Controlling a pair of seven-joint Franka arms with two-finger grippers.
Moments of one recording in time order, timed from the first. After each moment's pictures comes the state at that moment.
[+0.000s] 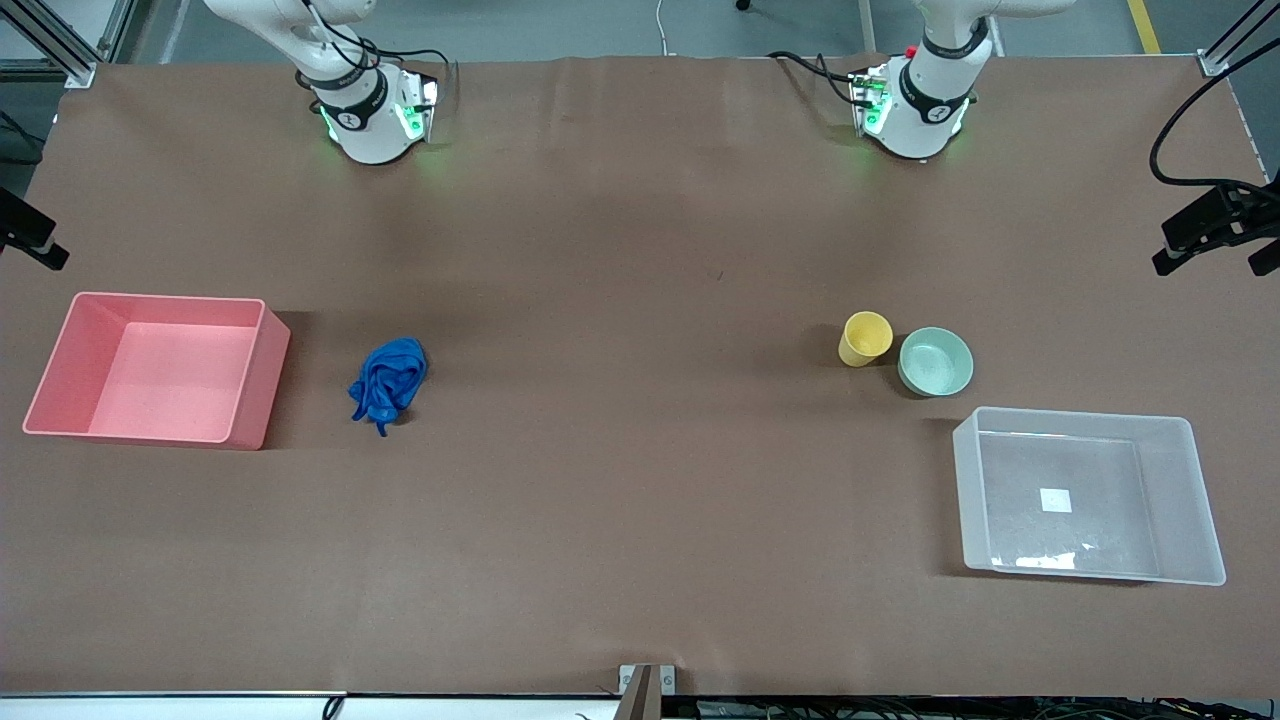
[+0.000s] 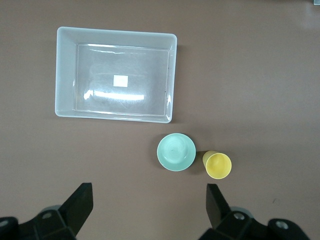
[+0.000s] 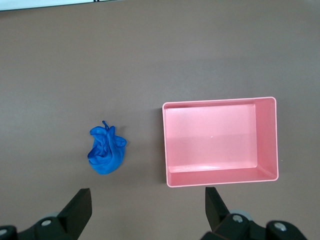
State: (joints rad) left arm -0.08 -0.02 0.10 -1.52 -0.03 1.60 0.04; right arm -0.02 -0.06 -0.11 -1.56 -0.02 1.60 -0.03
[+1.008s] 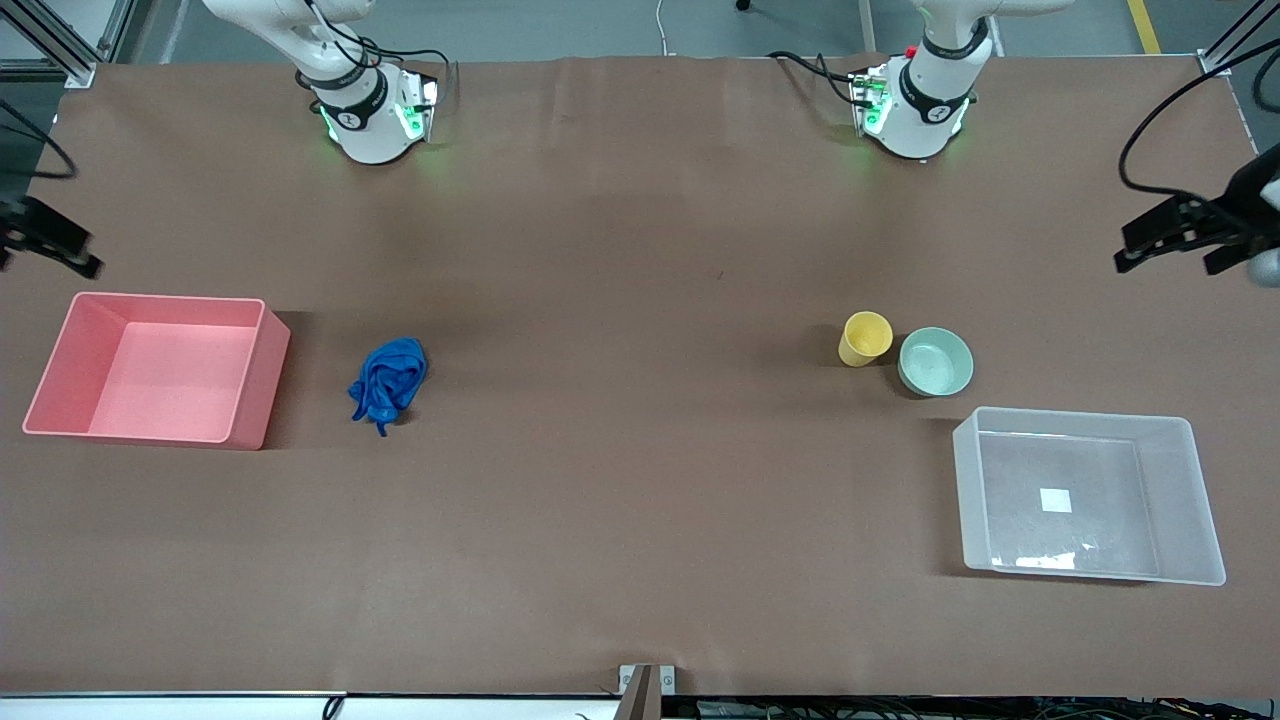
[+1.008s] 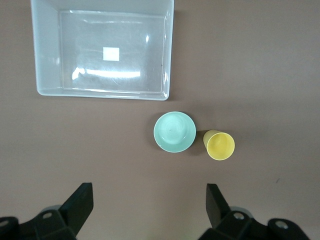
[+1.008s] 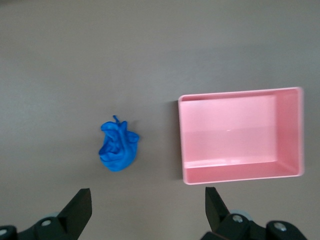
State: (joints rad) left arm -0.05 -0.03 0.06 -1.68 -0.03 1.64 0.04; right arm 0.08 -0.01 -0.11 -1.62 -0.02 1.64 0.10
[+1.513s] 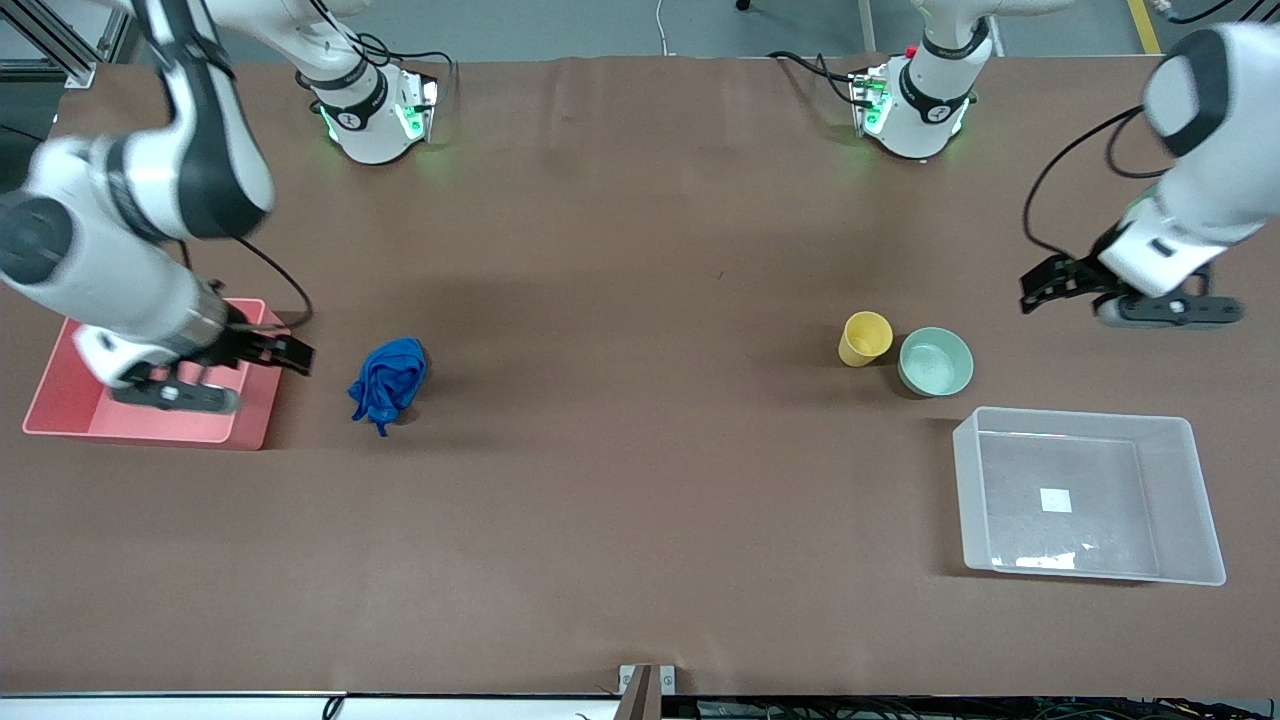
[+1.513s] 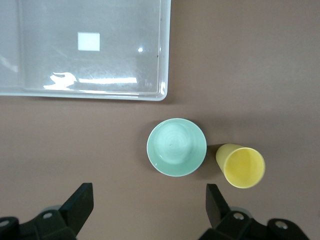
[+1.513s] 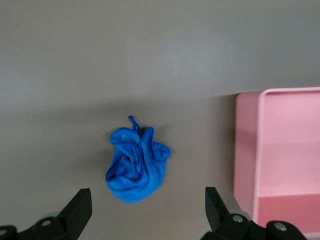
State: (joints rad) left arm -0.05 -0.13 0.04 -2.26 -0.03 2.22 0.04; right arm 0.20 0.19 -0.10 -1.96 -0.02 2.12 0.19
